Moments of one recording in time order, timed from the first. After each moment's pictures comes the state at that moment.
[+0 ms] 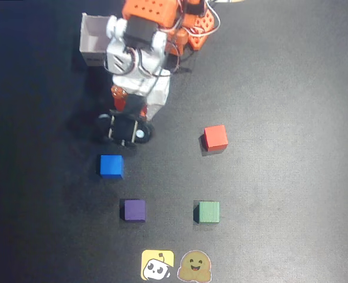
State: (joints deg) arm 14.2 128.7 137.7 67.0 85.0
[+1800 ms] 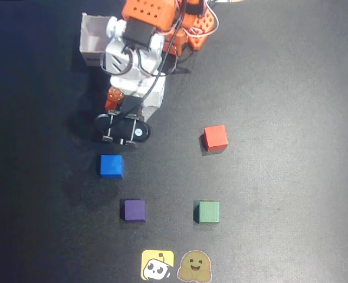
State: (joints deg) arm 17.1 130.1 145.7 56.9 80.6
